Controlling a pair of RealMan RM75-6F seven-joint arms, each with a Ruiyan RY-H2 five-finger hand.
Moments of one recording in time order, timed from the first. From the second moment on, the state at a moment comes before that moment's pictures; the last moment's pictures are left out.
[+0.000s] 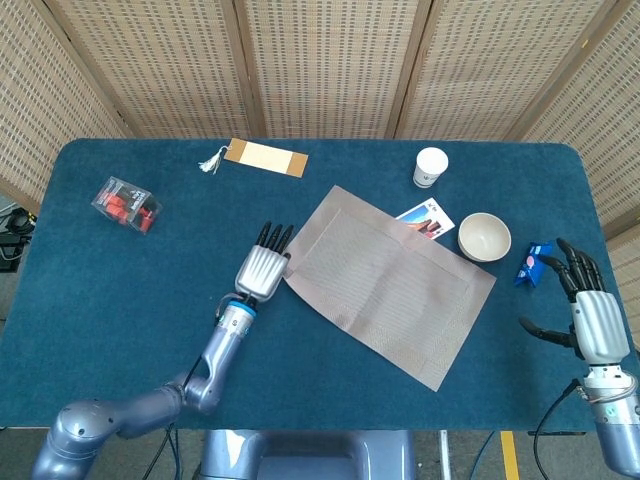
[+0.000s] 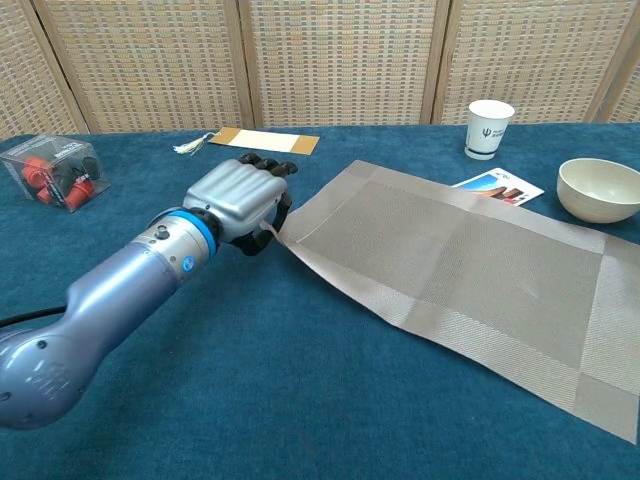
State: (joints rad) left arm -0.89 -2.04 -0.21 -0.90 1.16 1.03 0.64; right arm 0.19 -1.17 0.15 -1.50 -1.50 1.47 0.36
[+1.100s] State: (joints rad) left arm -0.52 -1.60 0.21 -1.58 1.48 1.24 0.62; right arm 0.18 -1.19 0.12 -1.54 -1.55 1.50 0.27
